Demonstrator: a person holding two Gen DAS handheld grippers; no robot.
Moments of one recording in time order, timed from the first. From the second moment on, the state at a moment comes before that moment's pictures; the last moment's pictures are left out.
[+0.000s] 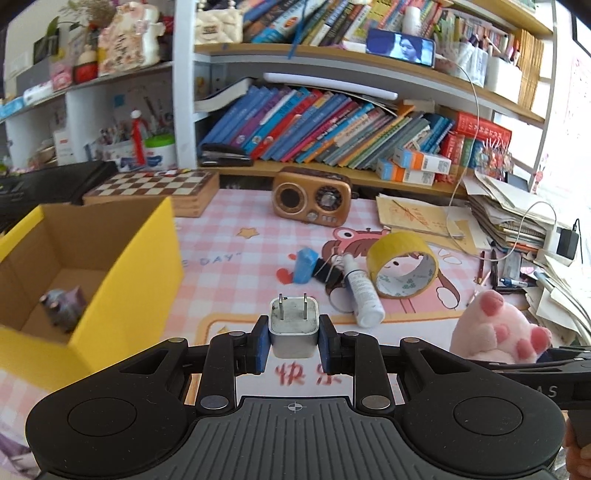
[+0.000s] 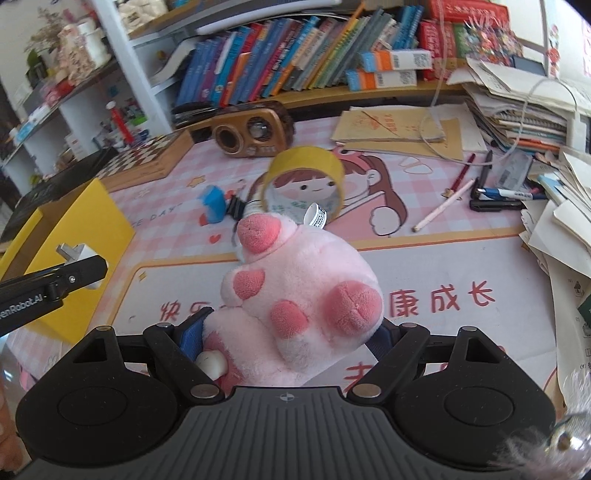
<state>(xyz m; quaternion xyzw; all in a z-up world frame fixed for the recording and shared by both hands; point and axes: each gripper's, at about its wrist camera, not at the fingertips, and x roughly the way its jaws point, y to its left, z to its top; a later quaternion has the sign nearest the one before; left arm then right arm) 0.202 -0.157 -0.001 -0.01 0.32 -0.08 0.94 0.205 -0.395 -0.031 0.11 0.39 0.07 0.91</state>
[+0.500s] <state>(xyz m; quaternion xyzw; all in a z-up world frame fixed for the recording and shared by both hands) 0.154 -0.102 0.000 -0.03 0.32 -0.08 0.94 0.173 -0.334 -0.020 0.09 0.39 0.08 0.91</state>
